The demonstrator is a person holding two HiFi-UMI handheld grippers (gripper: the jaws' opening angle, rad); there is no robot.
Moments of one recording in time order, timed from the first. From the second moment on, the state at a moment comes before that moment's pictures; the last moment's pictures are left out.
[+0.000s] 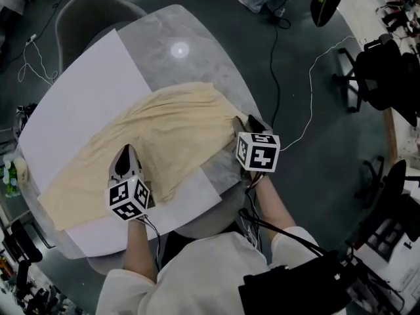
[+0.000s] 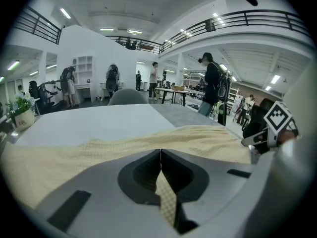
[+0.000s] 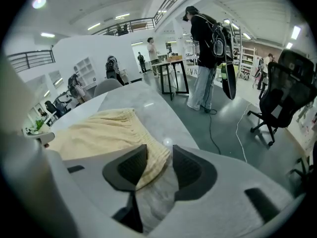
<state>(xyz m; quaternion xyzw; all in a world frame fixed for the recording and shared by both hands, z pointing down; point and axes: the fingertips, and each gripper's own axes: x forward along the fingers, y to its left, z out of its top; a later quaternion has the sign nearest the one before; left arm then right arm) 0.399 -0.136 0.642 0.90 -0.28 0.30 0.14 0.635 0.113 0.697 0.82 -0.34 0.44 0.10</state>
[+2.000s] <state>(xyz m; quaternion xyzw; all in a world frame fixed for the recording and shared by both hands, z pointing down) 0.205 -0.183 0.544 0.88 -0.35 0.22 0.21 0.485 -0.016 0.521 0.81 -0.45 0.32 0.18</state>
